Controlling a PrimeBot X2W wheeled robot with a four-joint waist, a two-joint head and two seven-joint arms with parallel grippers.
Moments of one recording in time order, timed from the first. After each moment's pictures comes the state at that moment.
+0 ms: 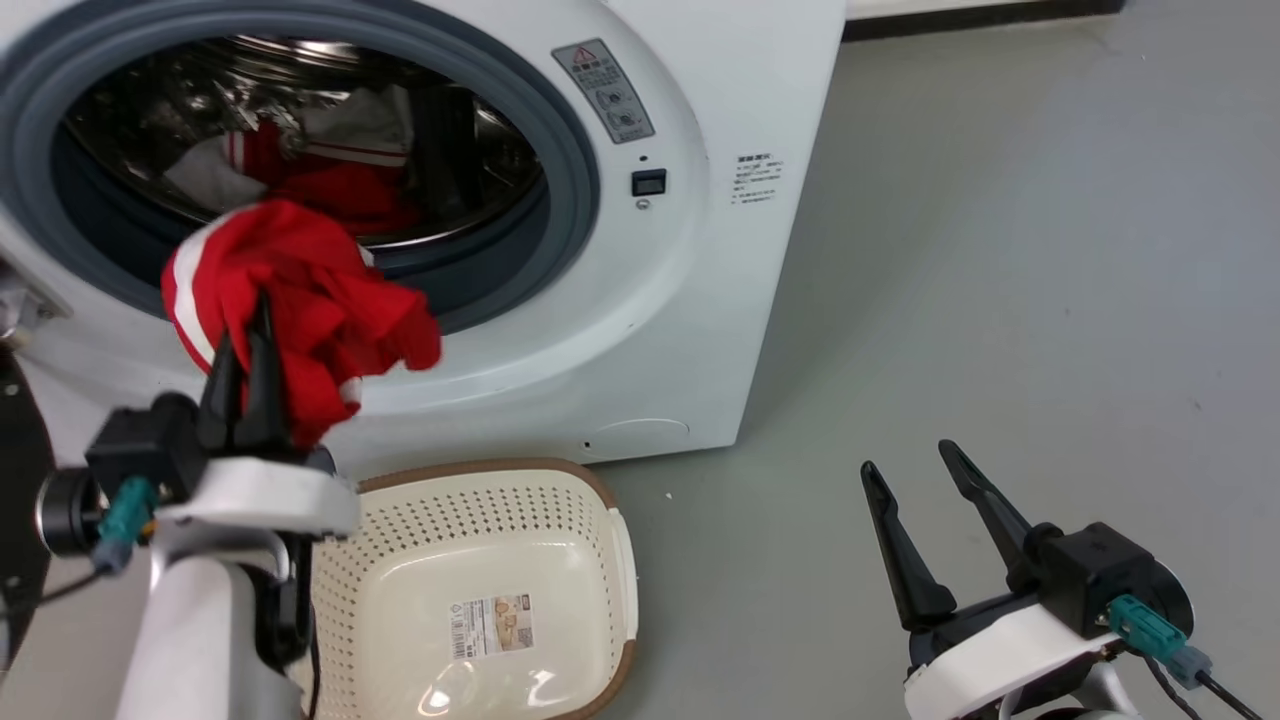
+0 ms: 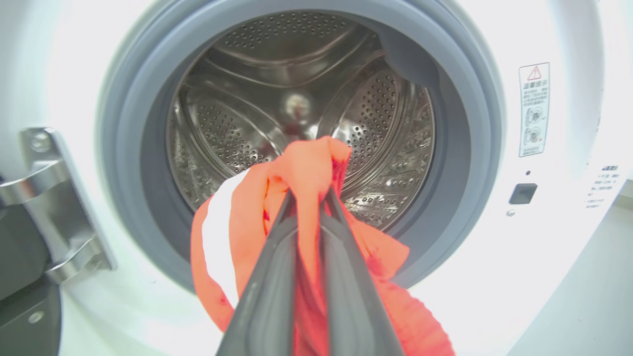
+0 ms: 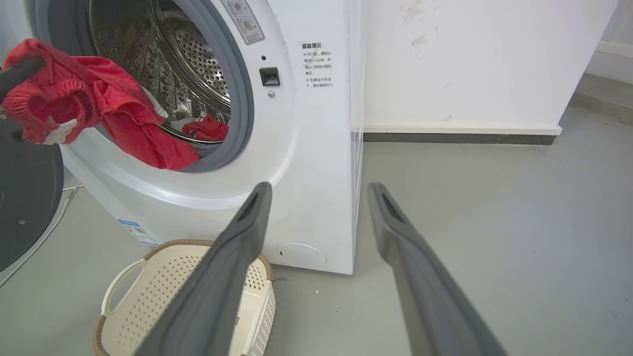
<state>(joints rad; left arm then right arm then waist) -0.34 0.17 0.08 0.25 -0.18 -0.06 -0.26 0.02 -0.05 0.19 -0.11 0.13 0.13 -0.02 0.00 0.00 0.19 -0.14</state>
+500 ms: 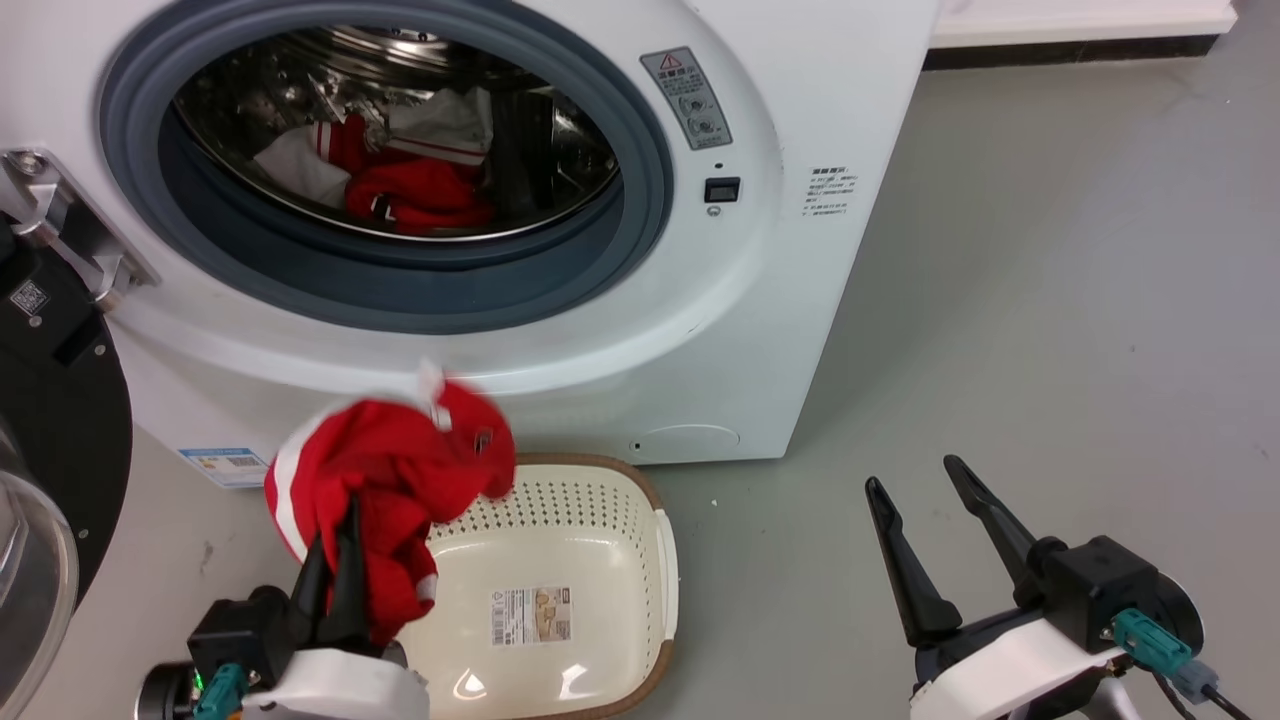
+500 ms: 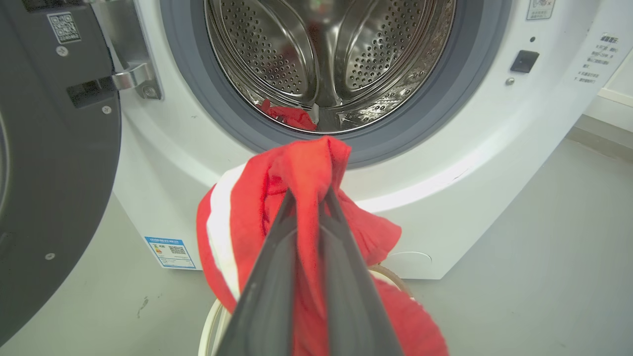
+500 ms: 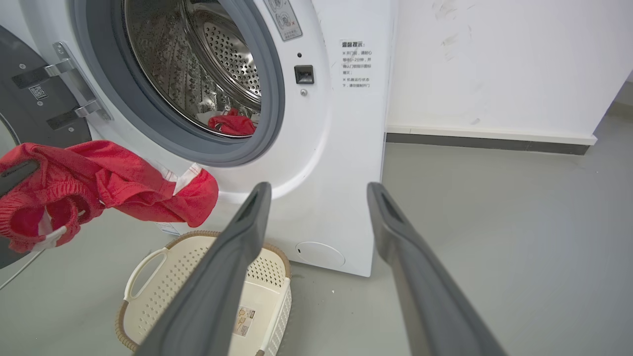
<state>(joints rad) 0.00 0.08 0.03 0.13 -0.16 -0.05 -0.26 0.06 -0.05 0.18 -0.15 0.11 0.13 0.02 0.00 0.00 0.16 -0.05</state>
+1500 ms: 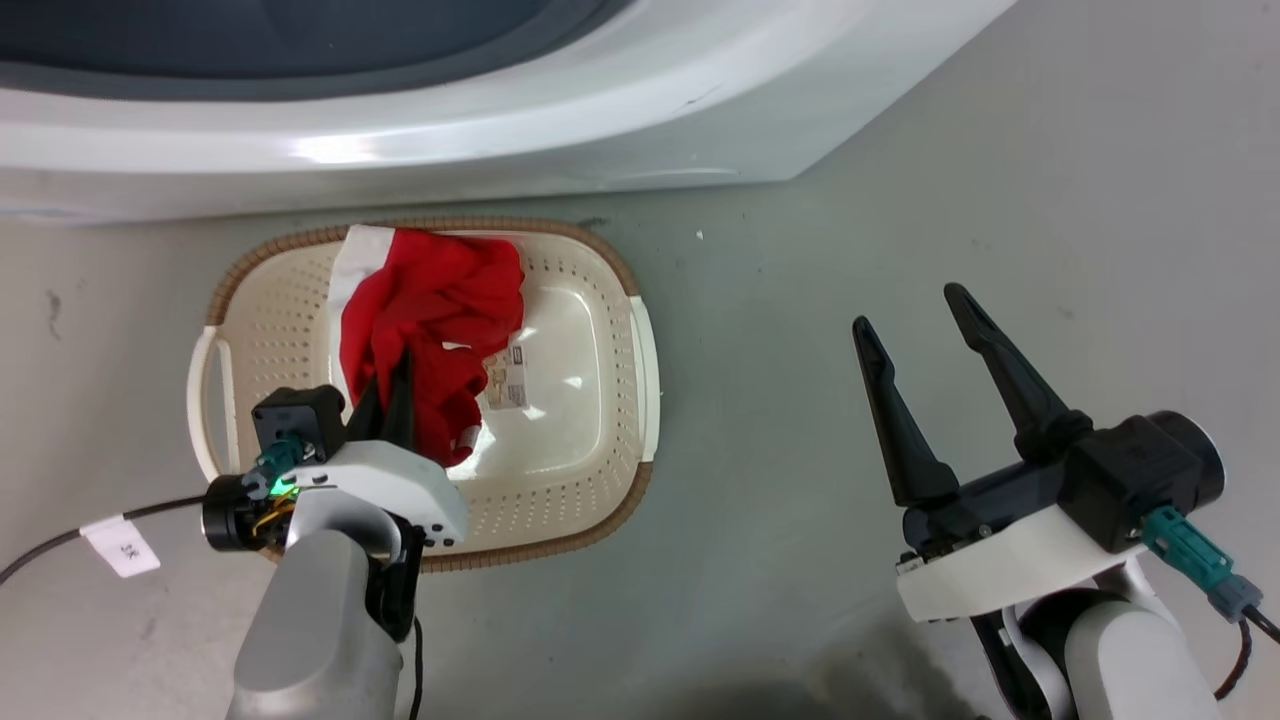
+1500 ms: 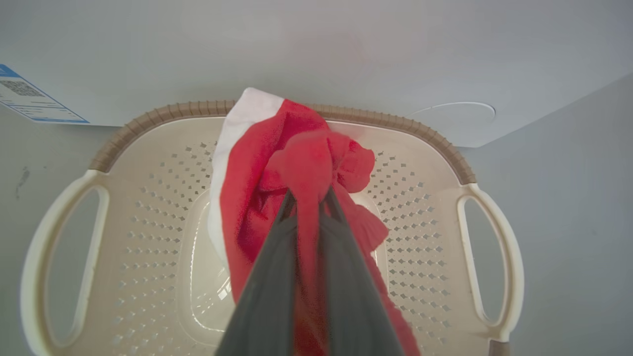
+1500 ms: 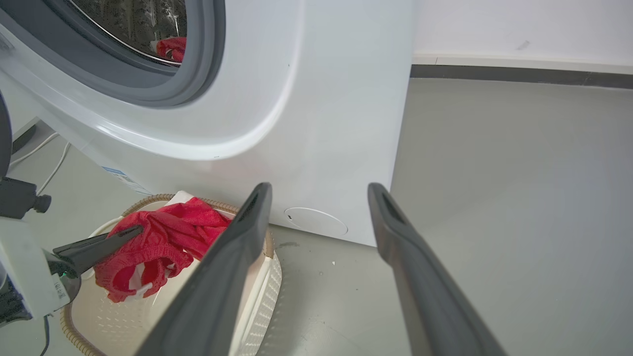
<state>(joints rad) -0.47 0.06 0.03 0.67 -0.16 -0.10 -0.26 -0.15 -0.05 0.21 -0.20 0.08 0.13 -0.02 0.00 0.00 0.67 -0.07</state>
